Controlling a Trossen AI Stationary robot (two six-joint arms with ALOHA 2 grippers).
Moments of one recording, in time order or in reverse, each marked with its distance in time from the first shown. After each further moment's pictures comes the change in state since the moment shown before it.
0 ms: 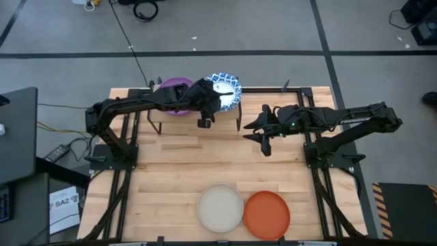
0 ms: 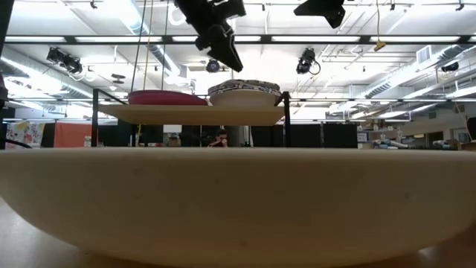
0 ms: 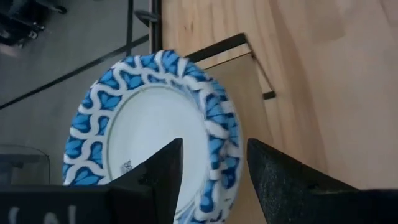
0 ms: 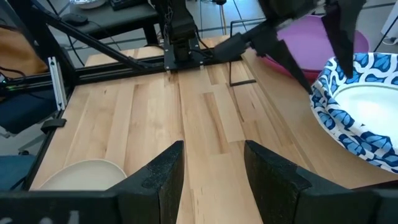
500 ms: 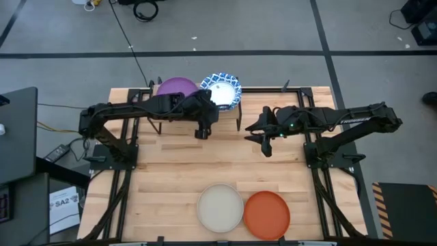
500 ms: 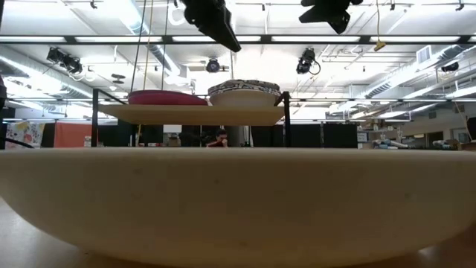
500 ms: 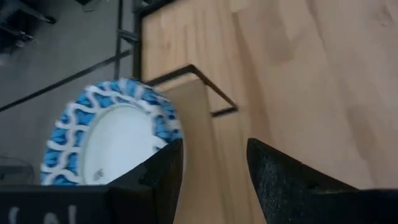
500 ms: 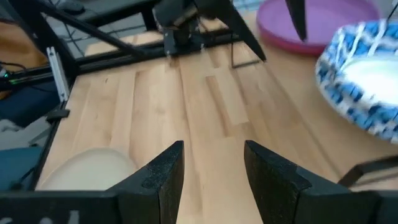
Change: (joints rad) left arm -0.127 -0.065 0.001 -0.069 -0.036 -0.108; right arm 0.000 0.000 0.000 -0.061 -0.018 0.060
